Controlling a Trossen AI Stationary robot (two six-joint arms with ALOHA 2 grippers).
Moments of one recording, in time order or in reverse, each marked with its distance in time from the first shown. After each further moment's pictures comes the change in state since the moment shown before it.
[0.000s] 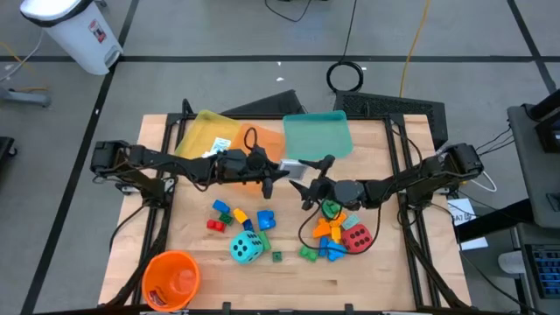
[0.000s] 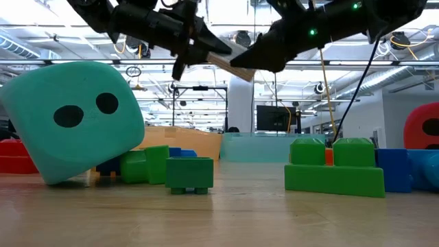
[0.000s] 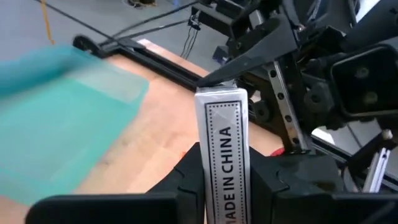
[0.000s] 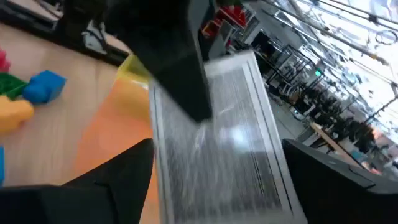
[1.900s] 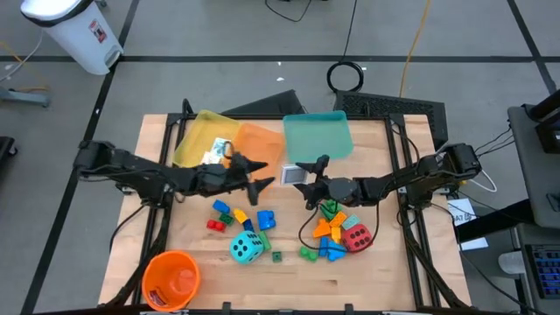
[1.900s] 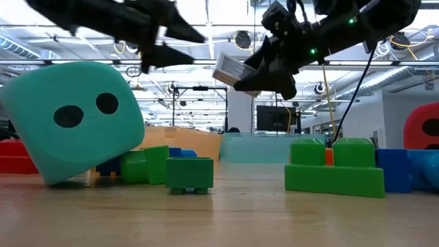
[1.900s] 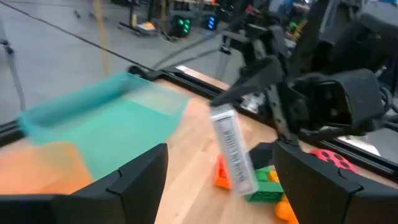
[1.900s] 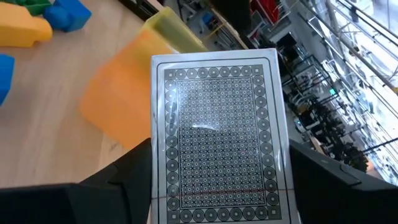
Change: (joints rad) left arm -0.149 -0.150 -0.184 0.055 -0.293 0.063; right arm -0.059 0.017 -0.002 -0.089 -0.093 -0.192
